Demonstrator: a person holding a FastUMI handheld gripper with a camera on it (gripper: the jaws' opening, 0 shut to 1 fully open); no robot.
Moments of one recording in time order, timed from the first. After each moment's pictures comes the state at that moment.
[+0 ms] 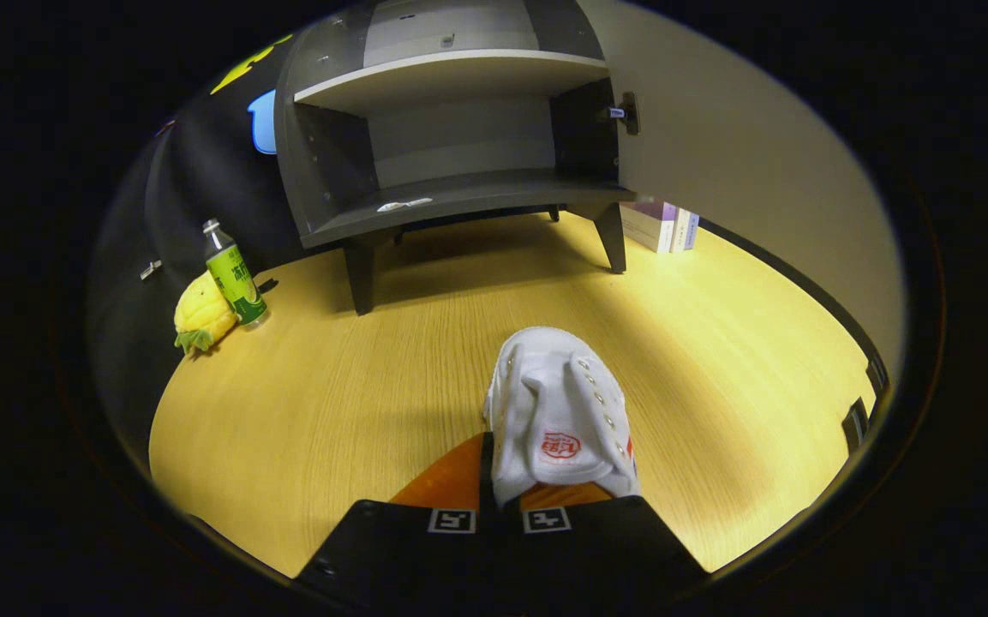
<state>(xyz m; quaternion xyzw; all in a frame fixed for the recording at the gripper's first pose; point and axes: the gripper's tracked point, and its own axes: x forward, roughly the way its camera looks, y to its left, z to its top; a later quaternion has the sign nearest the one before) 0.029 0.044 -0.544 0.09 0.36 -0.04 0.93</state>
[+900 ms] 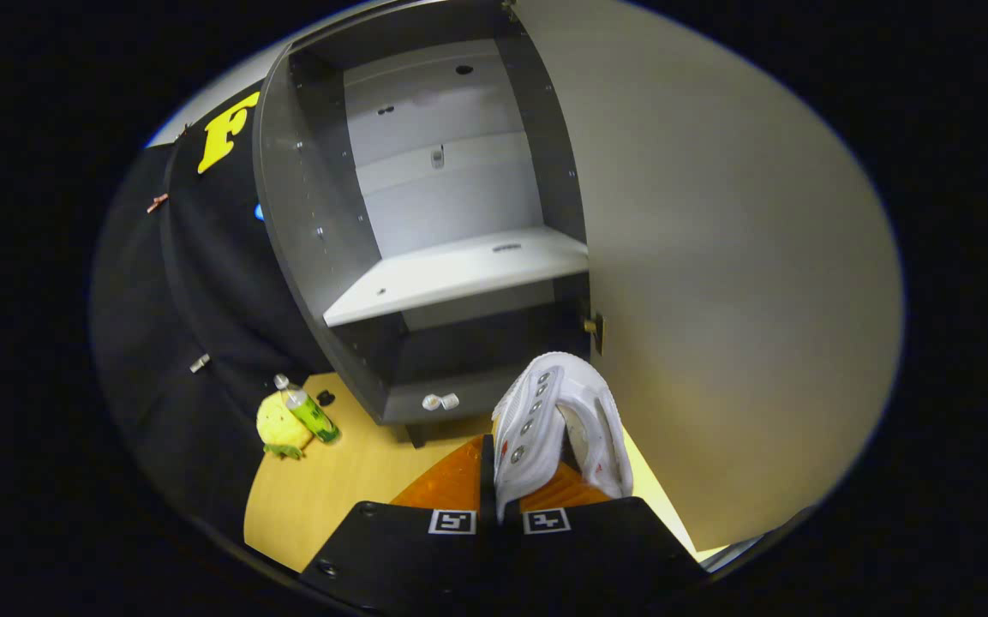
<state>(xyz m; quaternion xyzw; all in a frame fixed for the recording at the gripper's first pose) 0.101 -0.003 -0.271 0.12 0.27 -0.01 0.95</state>
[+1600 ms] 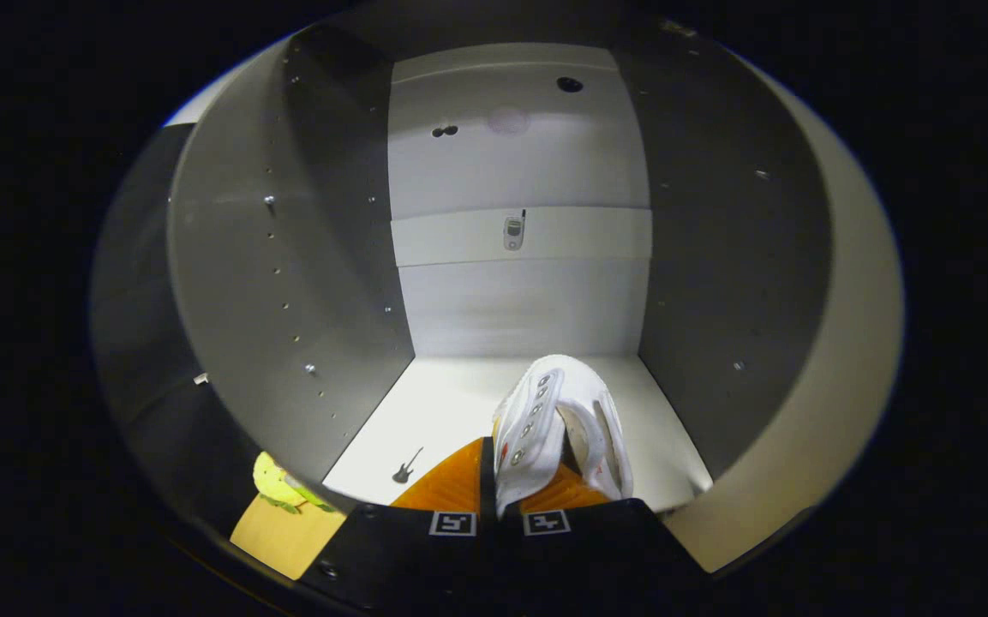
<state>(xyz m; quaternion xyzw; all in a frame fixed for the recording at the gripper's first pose) 0.351 0.040 -0.206 0.04 0.23 0.08 0.97</state>
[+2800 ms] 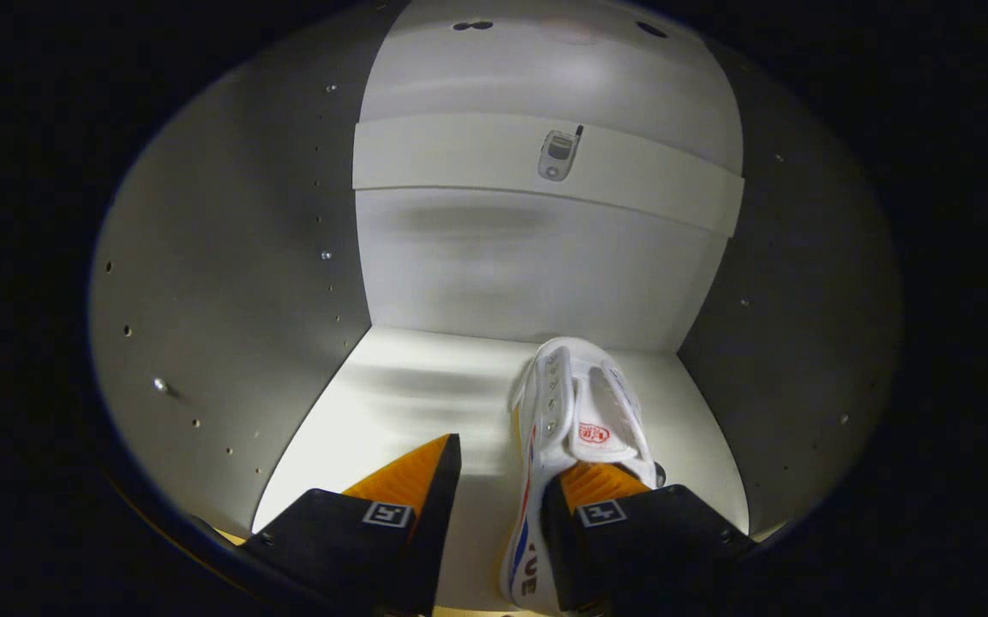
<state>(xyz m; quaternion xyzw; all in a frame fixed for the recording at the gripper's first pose) 0.417 0.070 -0.272 -0.01 0.32 0.05 0.95</state>
